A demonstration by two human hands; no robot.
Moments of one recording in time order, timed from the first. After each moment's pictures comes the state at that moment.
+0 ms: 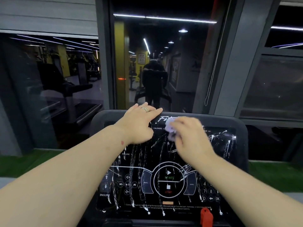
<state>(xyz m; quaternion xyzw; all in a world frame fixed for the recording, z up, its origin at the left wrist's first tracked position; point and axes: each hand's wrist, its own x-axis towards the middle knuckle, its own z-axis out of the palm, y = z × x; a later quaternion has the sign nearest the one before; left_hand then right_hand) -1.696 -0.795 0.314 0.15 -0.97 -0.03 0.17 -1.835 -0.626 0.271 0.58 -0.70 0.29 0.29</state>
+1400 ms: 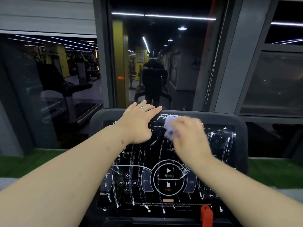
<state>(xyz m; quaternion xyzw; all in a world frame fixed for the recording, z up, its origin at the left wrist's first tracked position) -1.696 -0.789 0.312 0.17 -0.97 -0.02 0.18 -1.824 -0.625 0.270 0.54 -0.73 0.28 0.31</state>
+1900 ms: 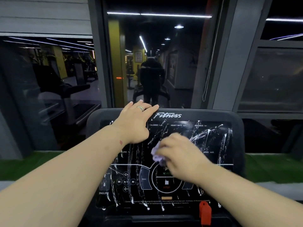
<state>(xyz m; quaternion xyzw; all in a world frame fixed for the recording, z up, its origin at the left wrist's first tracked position) -1.700 -0.788 0.308 0.18 -0.97 0.03 0.18 -1.824 -0.610 0.236 0.71 -0.66 0.11 0.23</state>
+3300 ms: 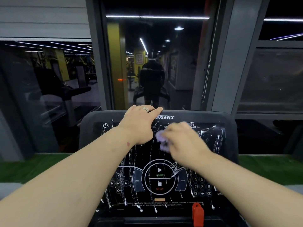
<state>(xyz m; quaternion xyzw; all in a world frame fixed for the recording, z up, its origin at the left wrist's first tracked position) -1.731 -0.764 0.312 0.20 -0.96 0.07 0.17 -1.855 -0.605 0.263 0.63 -0.73 0.17 0.21</state>
